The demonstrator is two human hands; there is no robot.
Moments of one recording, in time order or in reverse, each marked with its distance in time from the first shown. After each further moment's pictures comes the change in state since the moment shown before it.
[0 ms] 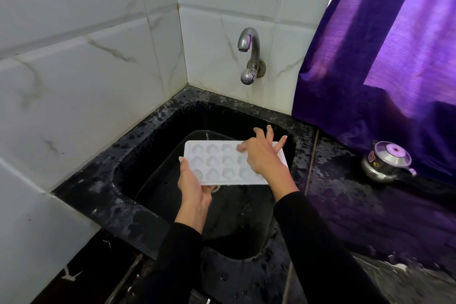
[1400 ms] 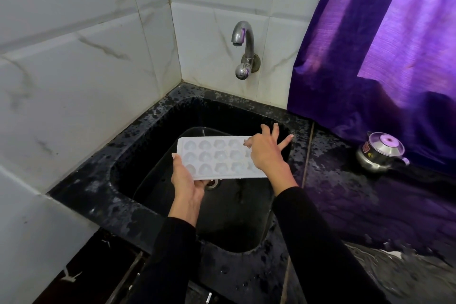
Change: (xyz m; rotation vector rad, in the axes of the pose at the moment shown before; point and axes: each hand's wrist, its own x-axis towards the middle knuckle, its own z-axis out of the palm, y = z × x) left_hand 0.008 0.008 -0.007 -0.022 0.008 -0.051; right_hand -0.008 0.009 0.002 0.043 0.048 0.118
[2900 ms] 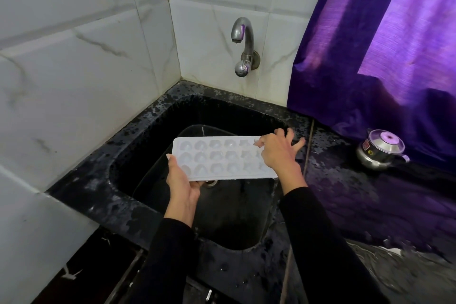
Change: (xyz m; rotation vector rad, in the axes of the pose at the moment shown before) left_hand 0.001 0.003 -0.009 0.025 0.010 0.016; right_hand 0.001 0.024 -0.002 -0.017 -0.001 0.117
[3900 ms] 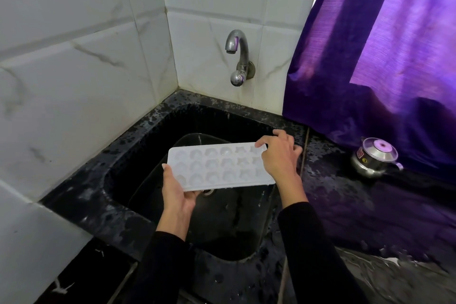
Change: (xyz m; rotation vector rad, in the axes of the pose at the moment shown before) left_hand -0.007 0.000 -0.001 -0.020 -0.044 -0.015; right_hand -0.004 0.013 -0.005 0.217 0.219 -0.039
